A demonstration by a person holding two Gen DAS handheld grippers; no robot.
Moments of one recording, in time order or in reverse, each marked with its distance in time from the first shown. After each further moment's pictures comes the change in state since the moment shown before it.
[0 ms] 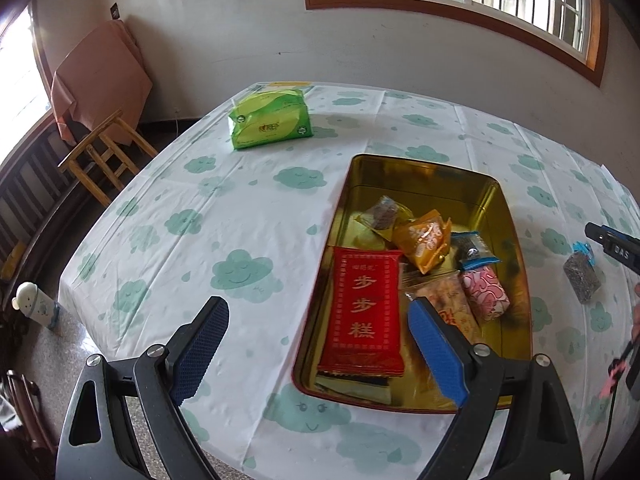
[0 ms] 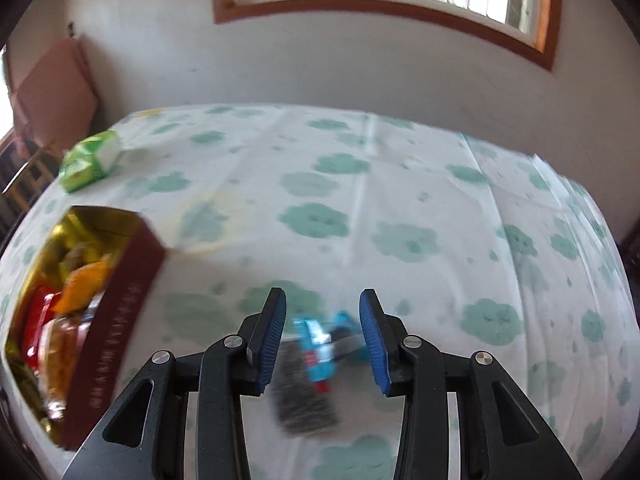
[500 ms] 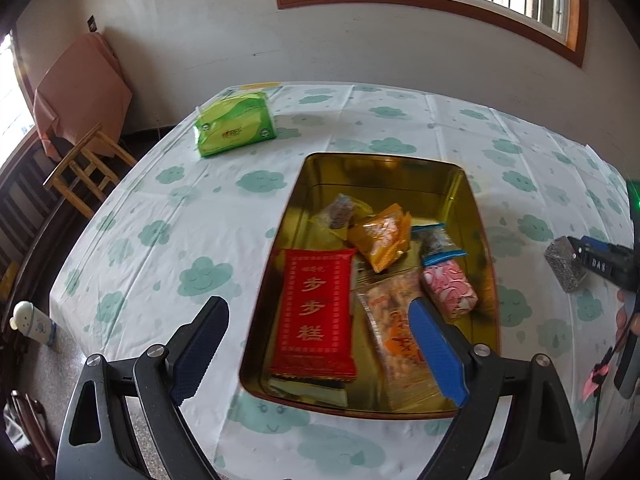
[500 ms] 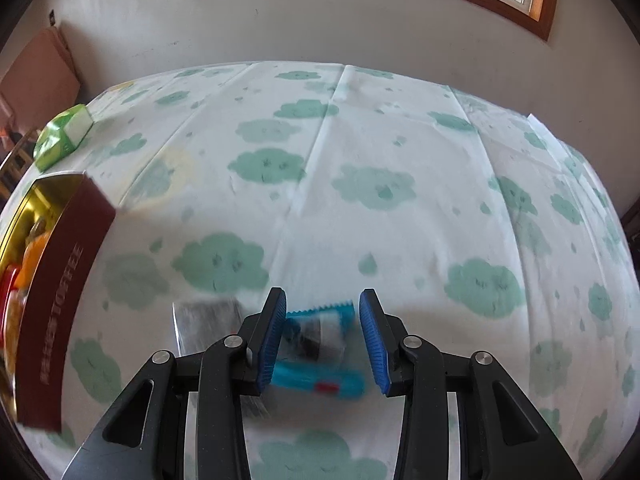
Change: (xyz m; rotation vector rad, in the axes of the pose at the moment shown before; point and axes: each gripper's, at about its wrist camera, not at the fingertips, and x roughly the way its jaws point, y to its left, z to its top) left arm 0.000 -0.037 0.003 0.066 0.008 -0.038; right arm 0.022 -0.029 -0.033 -0.007 0.066 -0.016
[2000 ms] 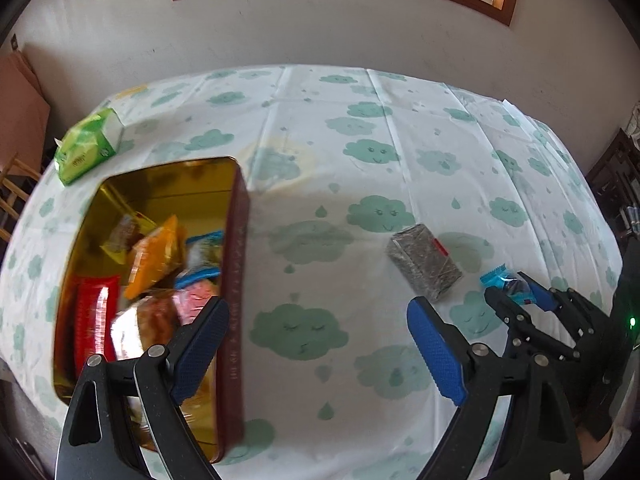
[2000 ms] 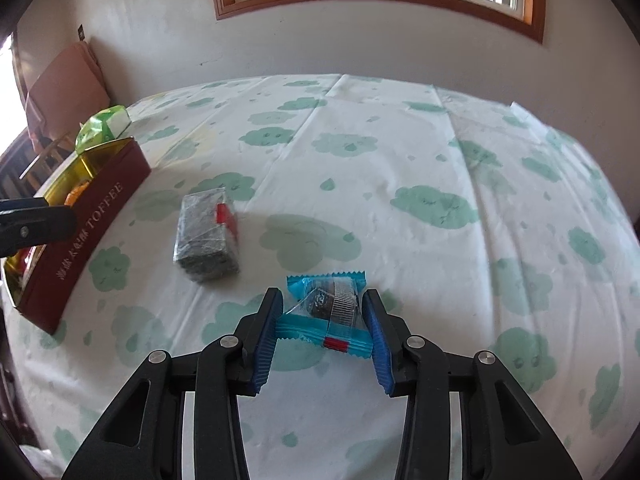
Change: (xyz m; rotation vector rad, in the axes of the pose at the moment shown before) left arm 0.020 -0.171 0.023 0.116 0.108 -0.238; right arm -0.044 -0.038 -0.068 -0.016 -0.100 0.075
